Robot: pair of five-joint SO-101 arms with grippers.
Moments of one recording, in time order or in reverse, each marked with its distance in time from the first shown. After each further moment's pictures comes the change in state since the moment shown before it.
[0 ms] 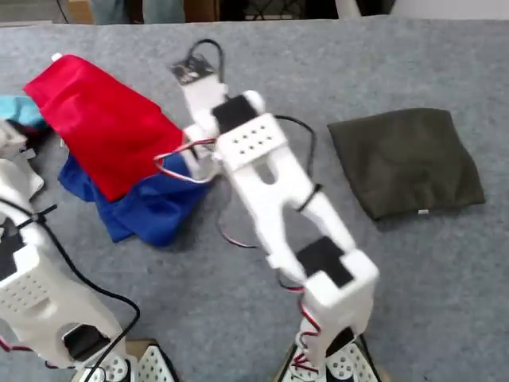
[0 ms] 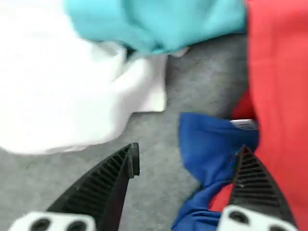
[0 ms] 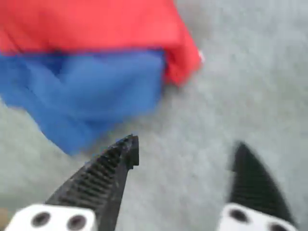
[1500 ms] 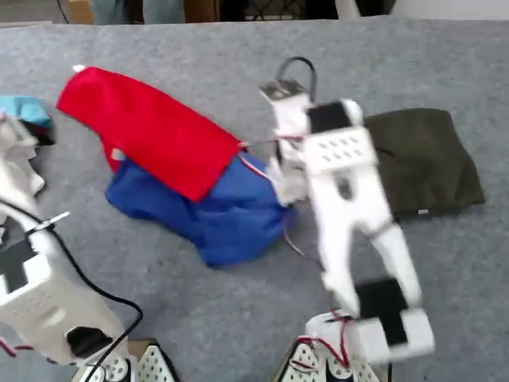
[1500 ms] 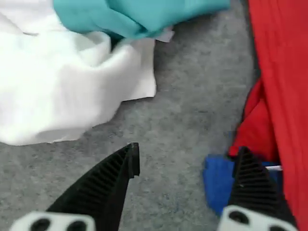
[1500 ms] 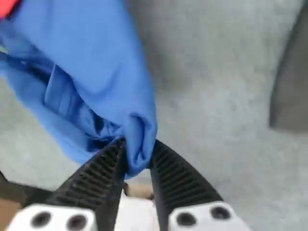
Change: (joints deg) left arm 7.5 -5.7 4.6 1.1 -3.2; right arm 22.9 -28.0 32.0 12.8 15.5
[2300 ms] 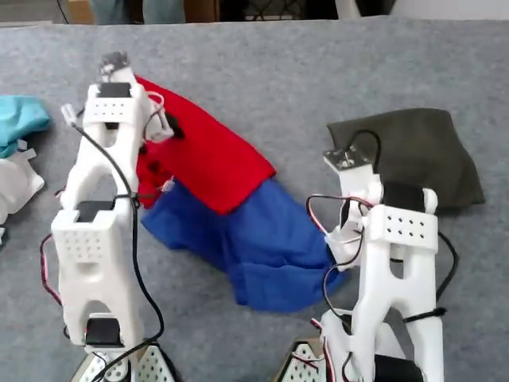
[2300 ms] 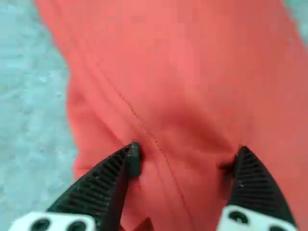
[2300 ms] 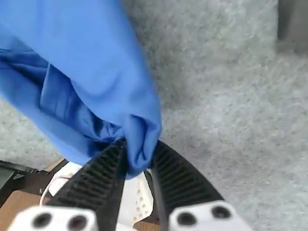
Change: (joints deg) left arm 29.4 24.2 -0.9 -19.1 11.6; right arm 21.4 -24.5 36.0 -8.0 17.8
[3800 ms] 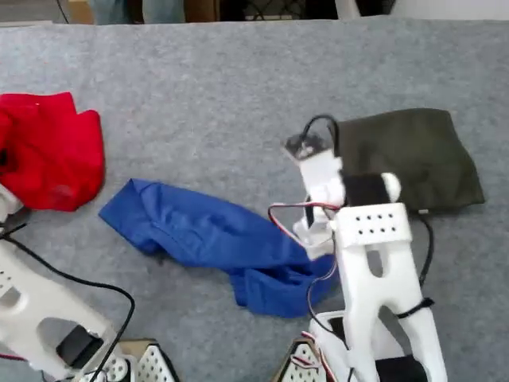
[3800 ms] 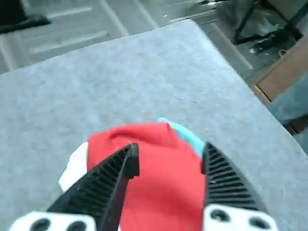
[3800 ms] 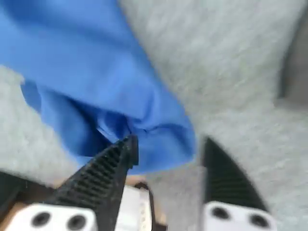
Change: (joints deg) left arm -52.6 1.6 -63.2 17.7 -5.5; right arm -16.1 0.0 -10.5 0.5 -9.2
